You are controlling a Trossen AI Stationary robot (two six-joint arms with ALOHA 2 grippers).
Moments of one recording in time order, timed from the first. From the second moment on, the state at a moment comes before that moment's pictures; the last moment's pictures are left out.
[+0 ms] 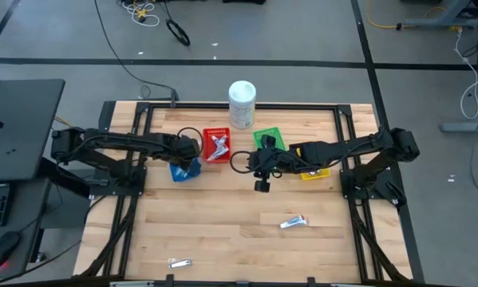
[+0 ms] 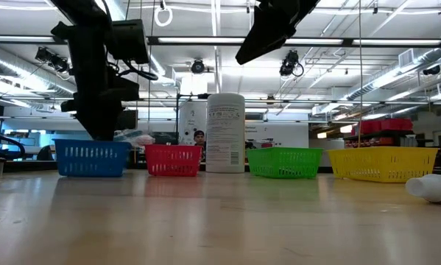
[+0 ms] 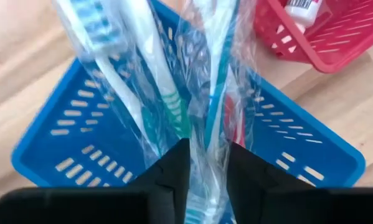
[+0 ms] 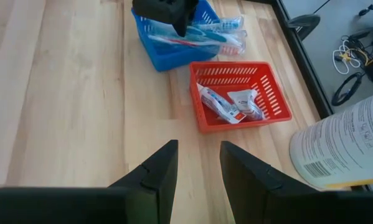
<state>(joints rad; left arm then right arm) 0.18 1.31 0.73 -0.74 -0.21 -0.76 0.11 1.57 1.27 -0.47 0.33 0.00</state>
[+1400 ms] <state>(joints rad) -0.06 1.28 0.95 -0.91 -0.43 -0.50 0.19 1.65 1.27 -0.91 0.04 0.10</state>
